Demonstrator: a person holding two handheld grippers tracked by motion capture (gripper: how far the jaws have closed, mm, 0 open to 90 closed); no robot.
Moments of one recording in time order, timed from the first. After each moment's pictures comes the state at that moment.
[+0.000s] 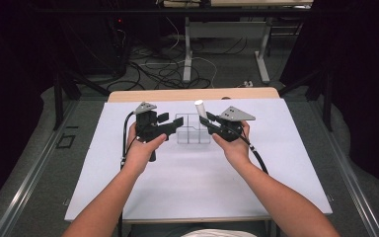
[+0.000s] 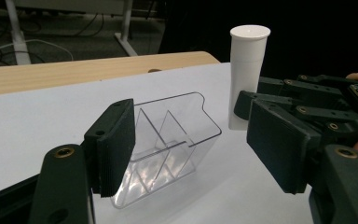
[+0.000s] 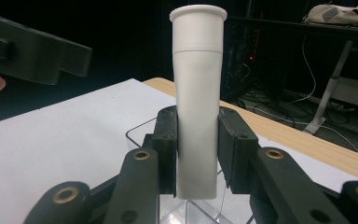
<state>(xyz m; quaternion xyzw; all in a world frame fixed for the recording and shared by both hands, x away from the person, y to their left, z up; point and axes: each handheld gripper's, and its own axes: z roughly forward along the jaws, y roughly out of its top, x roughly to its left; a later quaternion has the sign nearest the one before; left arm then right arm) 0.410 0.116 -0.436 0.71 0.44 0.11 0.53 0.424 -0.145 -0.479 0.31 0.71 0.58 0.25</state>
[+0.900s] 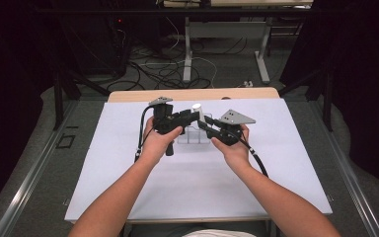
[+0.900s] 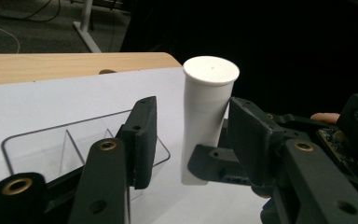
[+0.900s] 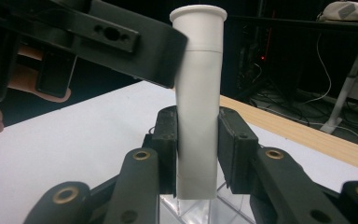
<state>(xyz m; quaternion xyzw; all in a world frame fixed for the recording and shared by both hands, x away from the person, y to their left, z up) 0.428 0.077 -0.435 0.70 0.43 0.04 0.57 0.412 -0.141 -0.479 0.30 0.71 0.59 0.23</state>
